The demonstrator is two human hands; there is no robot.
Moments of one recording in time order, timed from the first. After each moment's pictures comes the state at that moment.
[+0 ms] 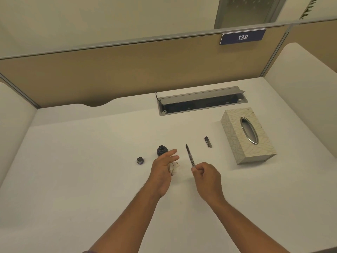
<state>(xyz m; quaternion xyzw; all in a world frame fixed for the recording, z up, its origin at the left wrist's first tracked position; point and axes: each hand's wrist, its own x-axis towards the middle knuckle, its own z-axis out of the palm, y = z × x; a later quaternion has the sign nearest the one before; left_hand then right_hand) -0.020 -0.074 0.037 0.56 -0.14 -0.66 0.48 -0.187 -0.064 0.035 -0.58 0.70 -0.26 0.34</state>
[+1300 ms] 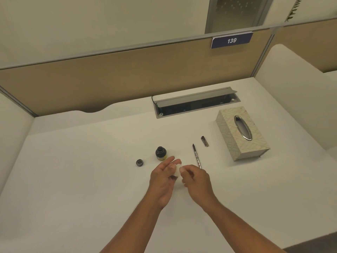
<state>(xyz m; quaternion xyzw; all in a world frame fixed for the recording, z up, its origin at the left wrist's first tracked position) -0.025 -0.037 0.041 0.48 -0.08 -0.68 0.56 -0.166 -0.039 0.039 -0.57 0.61 -0.32 0.45</state>
